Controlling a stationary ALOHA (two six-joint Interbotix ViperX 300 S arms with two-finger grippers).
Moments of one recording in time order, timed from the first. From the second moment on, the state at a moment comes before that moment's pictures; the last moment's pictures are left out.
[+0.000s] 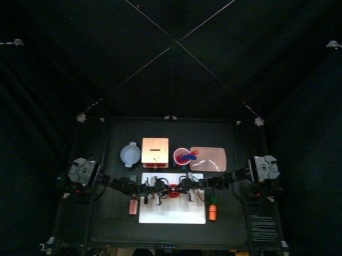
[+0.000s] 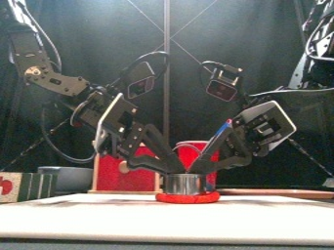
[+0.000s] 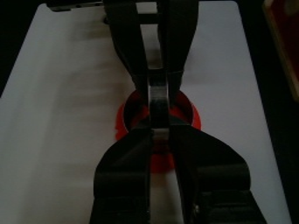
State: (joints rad) left arm -0.22 0.33 0.73 -0.53 -0.48 0.19; right arm 0.03 0.16 0.91 -0.12 -0.51 0.10
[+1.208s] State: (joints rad) left arm -0.18 0.12 0.79 -0.43 -0.54 0.18; right arm 0.05 0.08 0.81 -0.13 -0.26 0.11
